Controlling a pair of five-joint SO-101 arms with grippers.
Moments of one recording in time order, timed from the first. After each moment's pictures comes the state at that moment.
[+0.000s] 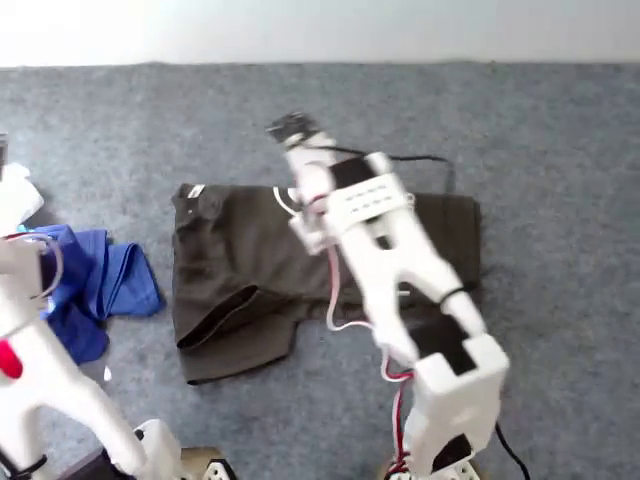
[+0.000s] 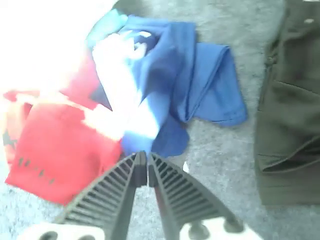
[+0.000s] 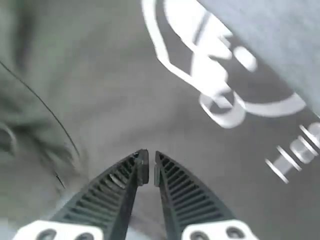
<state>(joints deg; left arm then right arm) -41.7 -24.9 7.4 98.2 -19.6 -29.3 20.4 -8.5 69.5 10.3</state>
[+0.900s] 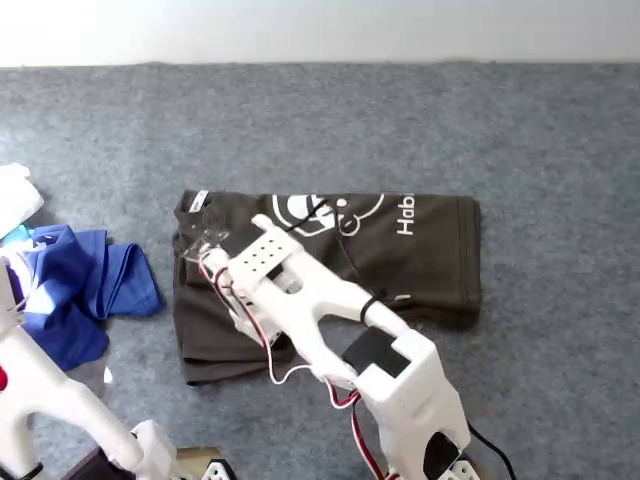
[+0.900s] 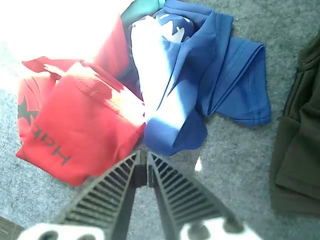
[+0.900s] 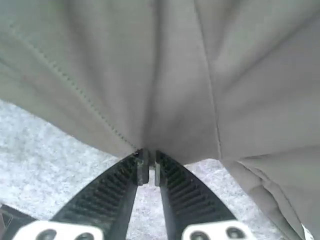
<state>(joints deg) -47.6 -24.9 7.4 98.2 -19.2 -48.4 29.2 -9.5 91.0 8.0</state>
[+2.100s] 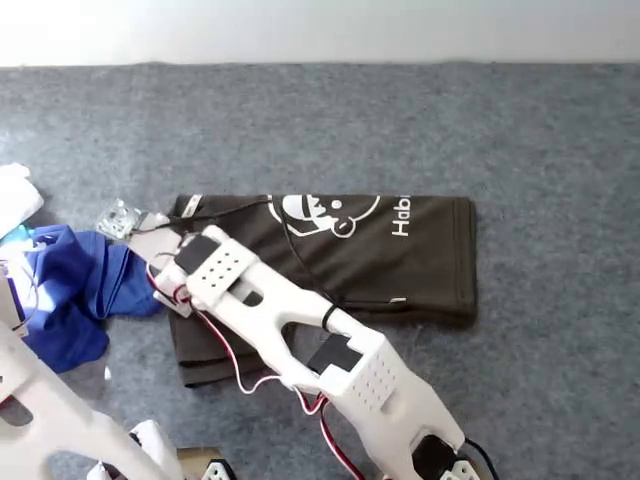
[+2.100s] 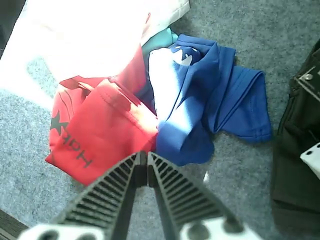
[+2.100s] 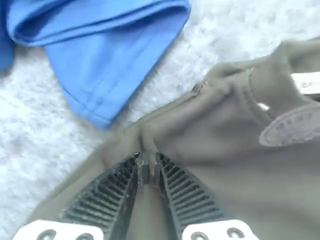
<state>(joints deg) -47.6 -35.6 7.4 98.2 -19.2 -54.4 41.5 -31.2 64.2 9.1</state>
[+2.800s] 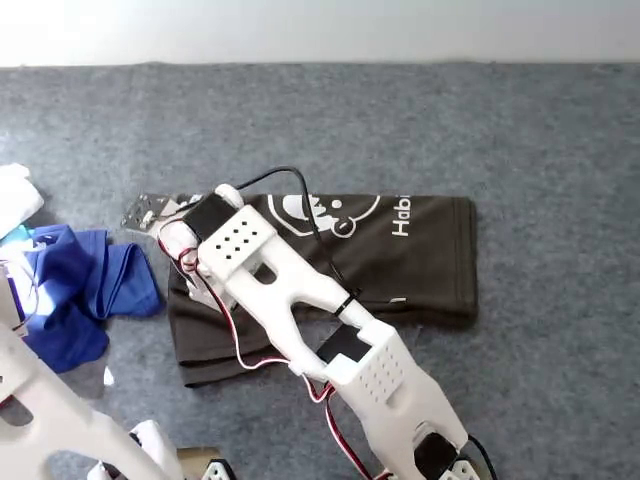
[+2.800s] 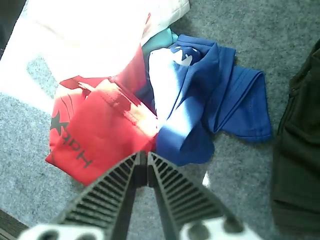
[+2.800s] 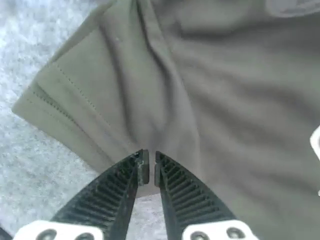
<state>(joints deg) -47.6 -35.6 7.4 98.2 -19.2 -52.3 41.4 -43.3 100.3 16.2</state>
